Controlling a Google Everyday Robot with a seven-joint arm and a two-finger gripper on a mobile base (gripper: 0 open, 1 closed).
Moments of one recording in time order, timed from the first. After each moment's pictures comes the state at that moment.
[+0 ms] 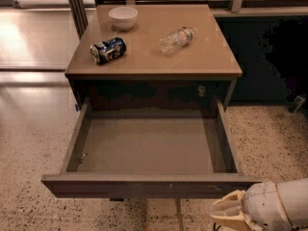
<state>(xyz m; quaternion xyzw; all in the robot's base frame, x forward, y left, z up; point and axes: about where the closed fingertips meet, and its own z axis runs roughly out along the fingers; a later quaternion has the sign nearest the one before) 0.301 -0.153 0.683 -0.50 0.75 0.34 0.28</state>
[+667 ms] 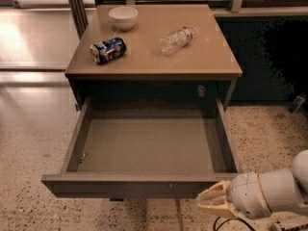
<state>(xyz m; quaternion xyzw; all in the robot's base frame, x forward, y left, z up) 0.331 -0.131 0.669 -0.53 0.72 0.34 0.30</state>
